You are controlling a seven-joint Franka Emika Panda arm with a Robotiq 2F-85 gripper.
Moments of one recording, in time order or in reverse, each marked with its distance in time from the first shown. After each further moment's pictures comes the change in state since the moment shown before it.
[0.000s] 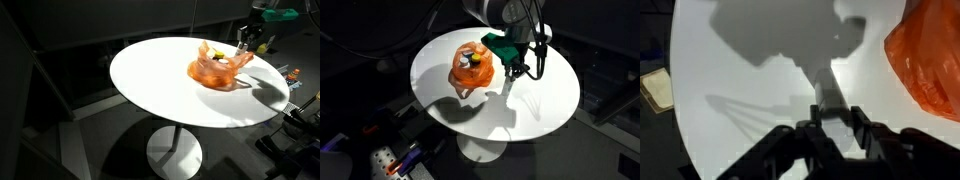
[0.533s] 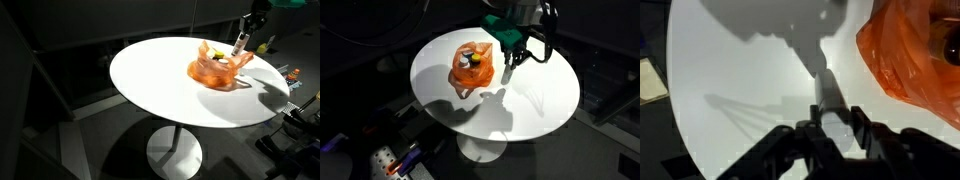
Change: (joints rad) arm -0.014 -0.088 0.023 -0.007 0.059 -0.061 -0.076
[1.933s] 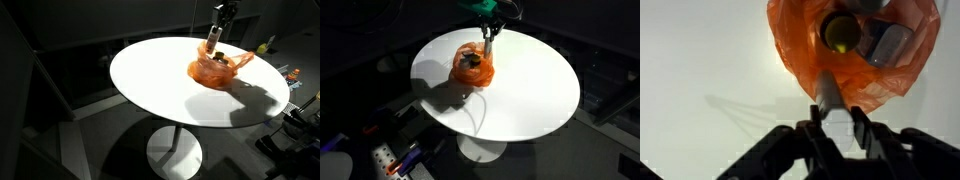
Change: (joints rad) arm 0.137 -0.009 0.109 0.084 -0.060 -0.027 -0.022
